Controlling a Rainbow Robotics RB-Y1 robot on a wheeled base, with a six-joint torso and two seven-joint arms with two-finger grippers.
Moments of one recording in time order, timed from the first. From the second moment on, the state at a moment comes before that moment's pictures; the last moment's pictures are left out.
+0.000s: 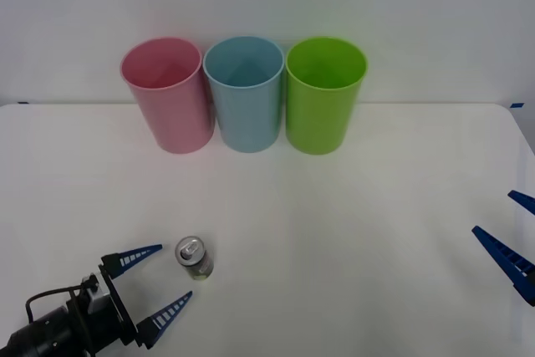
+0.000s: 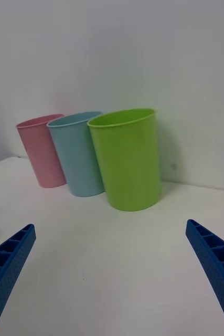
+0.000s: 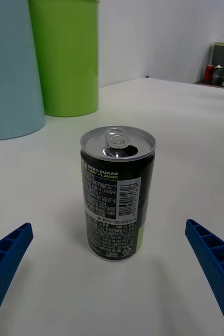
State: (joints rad) right arm 0.35 -0.40 -0.52 -1.66 0.96 -1.22 0.00; left arm 0.17 0.29 0.20 -1.21 -1.15 -1.23 -0.56
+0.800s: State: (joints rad) right arm 0.35 -0.40 -0.52 -1.66 0.96 -1.22 0.00; left arm 0.09 0.23 0.17 -1.13 -1.15 -1.21 -0.62
